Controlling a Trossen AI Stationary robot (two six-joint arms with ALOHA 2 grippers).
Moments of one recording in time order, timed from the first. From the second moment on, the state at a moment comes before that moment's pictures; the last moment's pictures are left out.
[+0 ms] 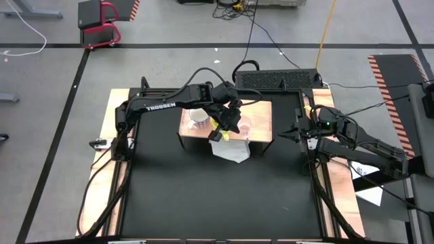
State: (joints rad) left arm 0.23 1.99 1.98 -0.86 0.49 0.64; right arm -0.43 0.33 0.46 -0.47 -0.43 -0.06
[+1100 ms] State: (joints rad) left arm 0.24 1.99 1.98 -0.86 0.50 0.60; right arm -0.43 0.33 0.46 -0.47 -0.43 -0.06
